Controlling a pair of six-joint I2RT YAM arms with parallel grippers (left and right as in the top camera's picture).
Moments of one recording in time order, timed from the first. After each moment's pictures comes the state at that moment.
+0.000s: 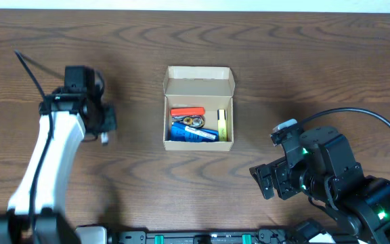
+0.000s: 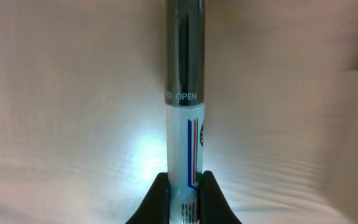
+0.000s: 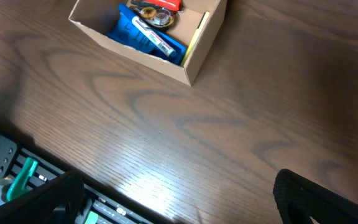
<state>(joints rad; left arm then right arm) -0.03 1.43 1.13 -0.91 0.02 -0.10 0.51 0.87 1.18 -1.30 -0.08 0.16</state>
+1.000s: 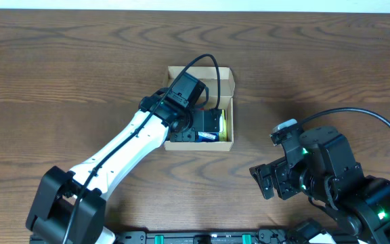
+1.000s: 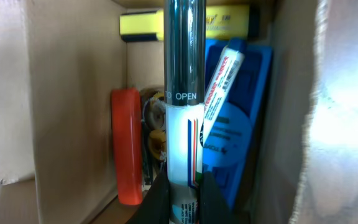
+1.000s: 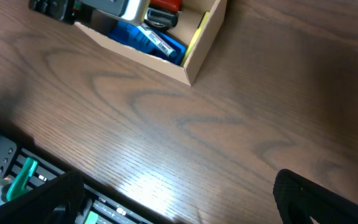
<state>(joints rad) -0.61 1.67 1.21 -0.74 0.09 0.97 0.51 0.87 1.18 -1.30 -0.08 0.16</state>
